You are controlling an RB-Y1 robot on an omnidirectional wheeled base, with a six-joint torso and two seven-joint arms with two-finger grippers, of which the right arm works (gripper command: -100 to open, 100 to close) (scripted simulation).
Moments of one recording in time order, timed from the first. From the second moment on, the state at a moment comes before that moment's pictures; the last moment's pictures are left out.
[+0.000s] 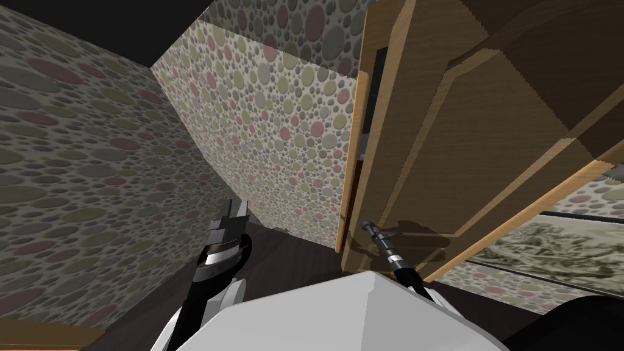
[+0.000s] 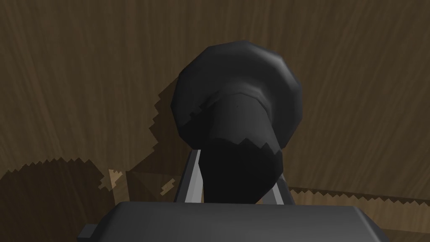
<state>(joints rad) 0.30 -0.35 -0.21 -1.04 0.05 -0.77 -0.33</state>
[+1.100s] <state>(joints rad) 0.39 -0.40 -0.17 -1.02 0.08 -0.90 -0.42</state>
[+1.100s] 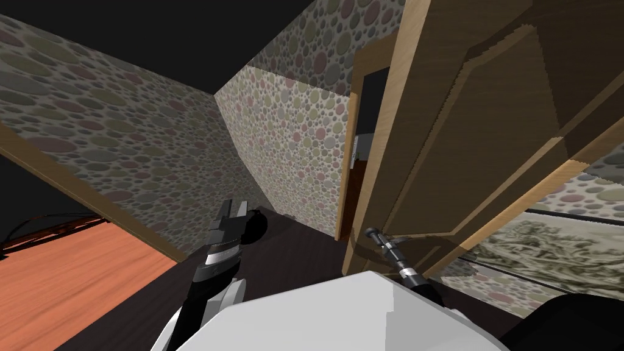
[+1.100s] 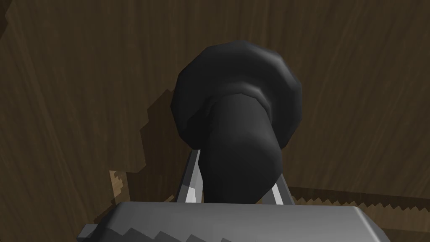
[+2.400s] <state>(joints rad) 0.36 -0.45 -0.15 -0.89 0.08 -1.03 -0.45</state>
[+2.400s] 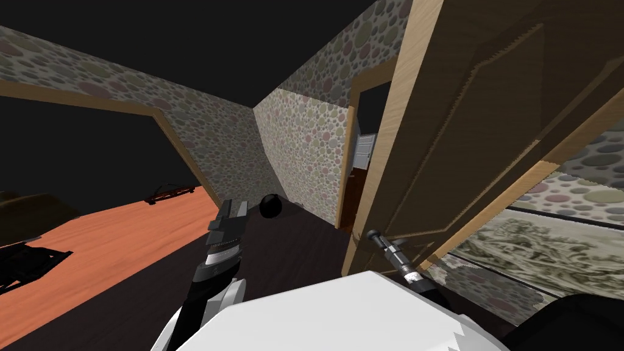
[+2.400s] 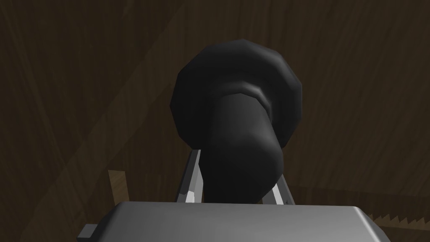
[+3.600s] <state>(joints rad) 0.10 -0.44 -0.06 -0.76 0.00 -0.91 -0.36</state>
